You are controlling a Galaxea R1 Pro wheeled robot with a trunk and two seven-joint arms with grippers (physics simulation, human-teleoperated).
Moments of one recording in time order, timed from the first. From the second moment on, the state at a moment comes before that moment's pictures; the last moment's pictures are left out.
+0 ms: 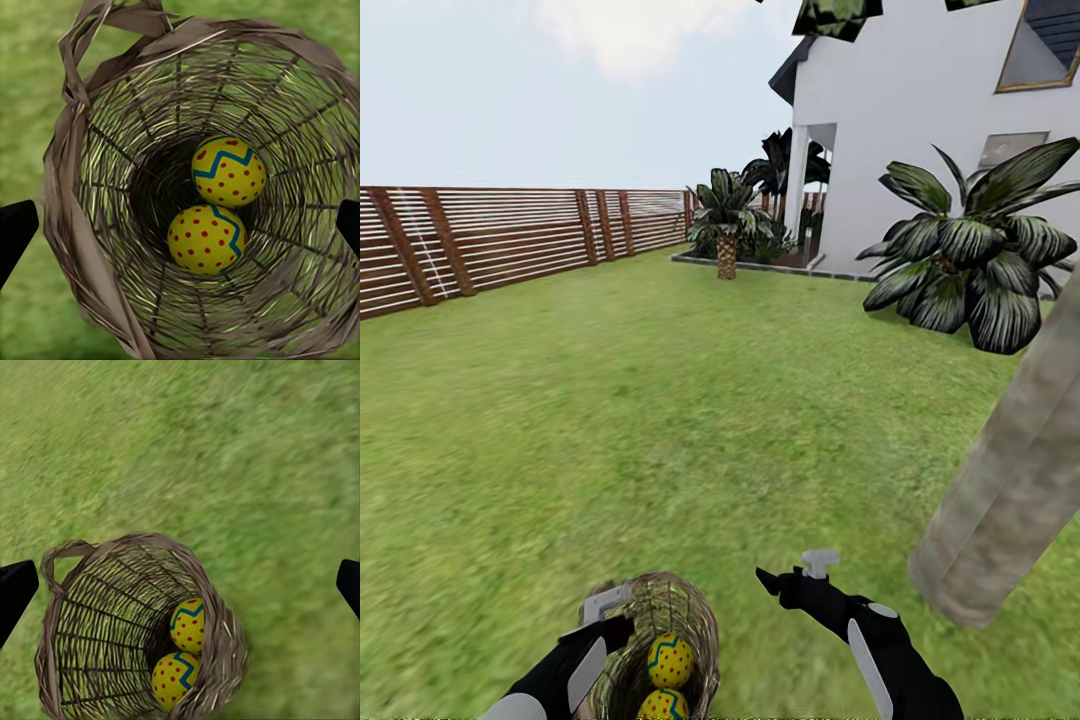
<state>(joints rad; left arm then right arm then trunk) -0.54 -0.06 0.07 -0.33 0.22 0.17 0.20 -0.35 0.07 -0.07 -0.92 -0.08 0.31 0.48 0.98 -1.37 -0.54</state>
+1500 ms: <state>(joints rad) -0.54 -0.06 0.07 -0.33 0.22 0.17 0.20 -0.35 0.07 -0.07 -0.92 -0.08 0.30 0.49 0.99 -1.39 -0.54</state>
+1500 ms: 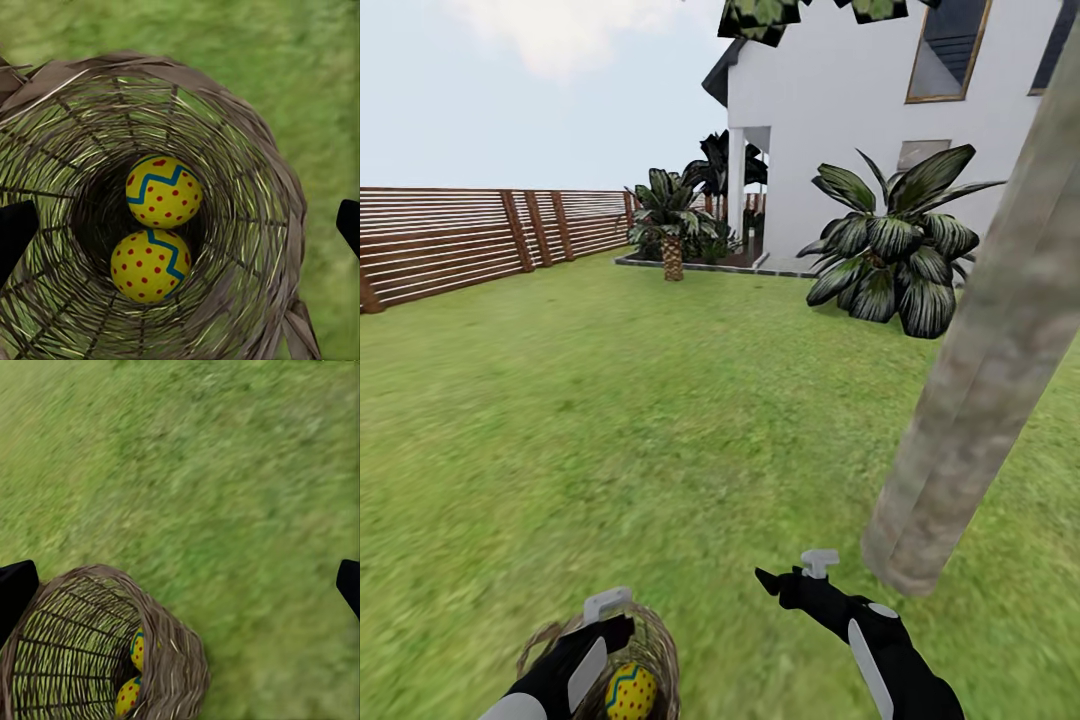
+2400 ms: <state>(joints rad) -0.54 -0.06 0.07 -0.34 0.22 0.17 0.20 -0.35 0.06 -0.07 -0.92 -0.08 0.30 0.49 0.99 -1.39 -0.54</state>
